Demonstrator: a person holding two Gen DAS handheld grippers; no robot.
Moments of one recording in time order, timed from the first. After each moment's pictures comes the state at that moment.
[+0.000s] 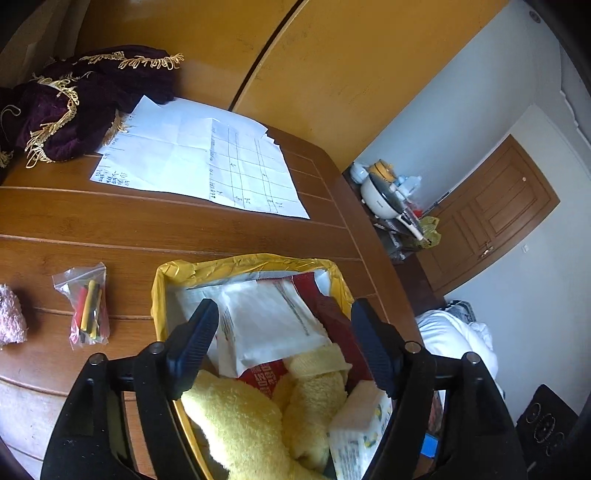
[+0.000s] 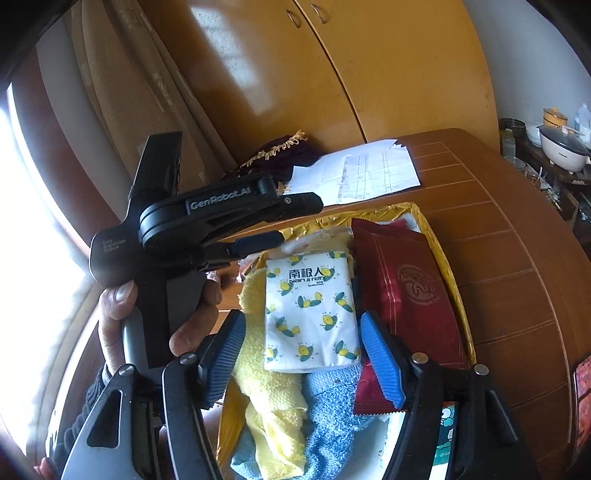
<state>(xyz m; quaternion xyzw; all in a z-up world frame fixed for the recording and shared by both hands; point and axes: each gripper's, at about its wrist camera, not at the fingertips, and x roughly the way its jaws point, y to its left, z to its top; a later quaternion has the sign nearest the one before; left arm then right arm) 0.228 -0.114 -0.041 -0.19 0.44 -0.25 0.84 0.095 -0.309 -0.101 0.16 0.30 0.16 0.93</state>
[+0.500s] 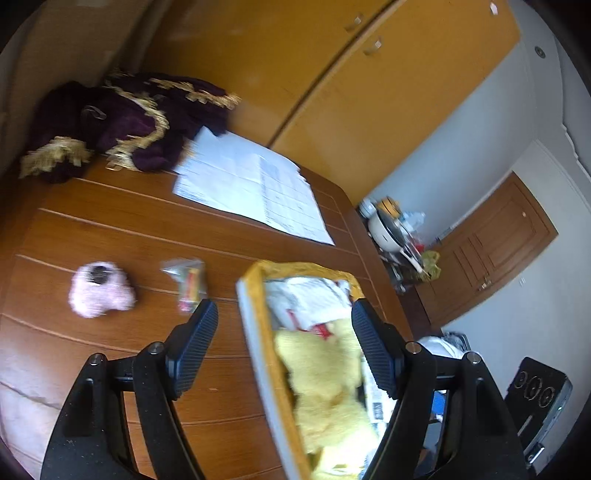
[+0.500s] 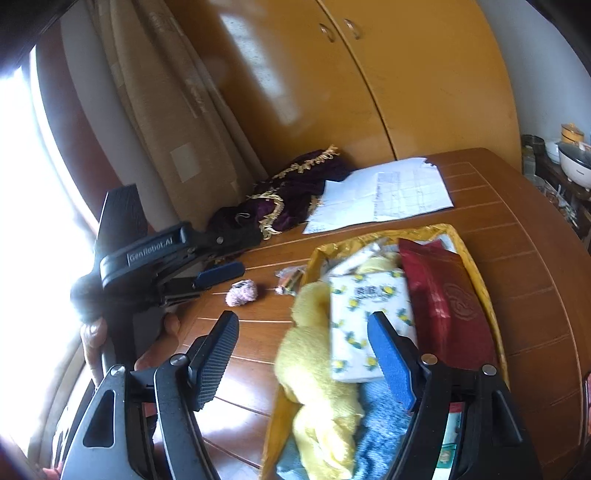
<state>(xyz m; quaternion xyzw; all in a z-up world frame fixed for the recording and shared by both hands) 0.171 -0.018 -0.018 -0.23 0.39 -0.20 0.87 0.084 -0.276 -0.074 0.15 0.27 0.20 0.93</state>
